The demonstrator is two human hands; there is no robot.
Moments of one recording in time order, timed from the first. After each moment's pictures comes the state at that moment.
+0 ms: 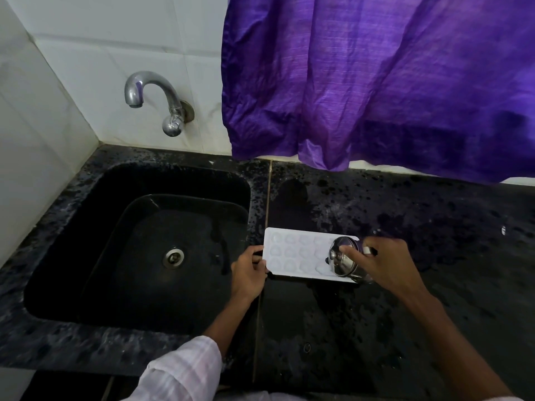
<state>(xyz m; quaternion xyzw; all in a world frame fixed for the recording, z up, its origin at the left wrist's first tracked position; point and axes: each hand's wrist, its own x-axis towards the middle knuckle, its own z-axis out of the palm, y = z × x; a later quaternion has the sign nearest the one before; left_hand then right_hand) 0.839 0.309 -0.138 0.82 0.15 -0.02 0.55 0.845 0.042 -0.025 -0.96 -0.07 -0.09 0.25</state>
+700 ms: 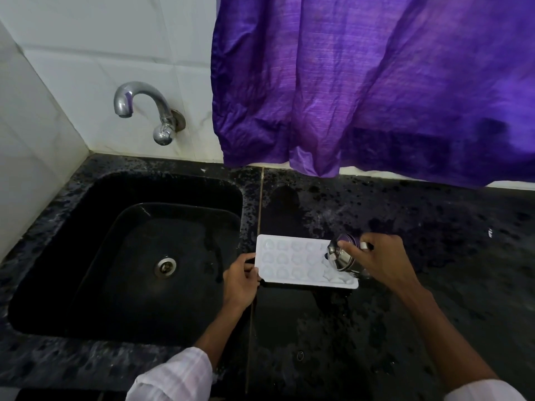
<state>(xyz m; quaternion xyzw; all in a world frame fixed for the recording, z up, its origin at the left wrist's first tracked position) 0.837 0.309 -0.136 0.83 0.14 -0.02 0.54 0.861 0.028 -0.023 -0.97 -0.05 -0.10 0.23</state>
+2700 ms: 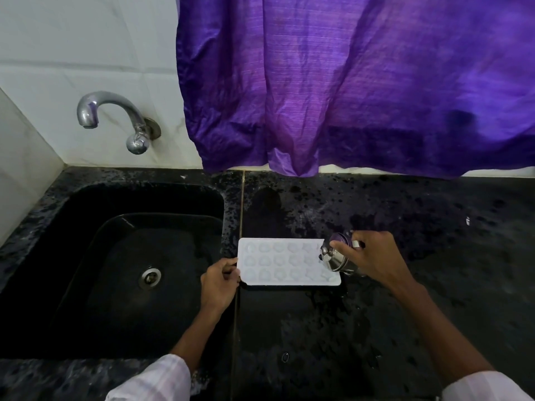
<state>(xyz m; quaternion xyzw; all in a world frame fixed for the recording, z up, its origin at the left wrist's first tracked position) 0.845 0.314 -0.144 0.84 0.15 -0.01 0.53 0.856 0.000 -0.020 -0.97 -0.05 -0.10 0.23</state>
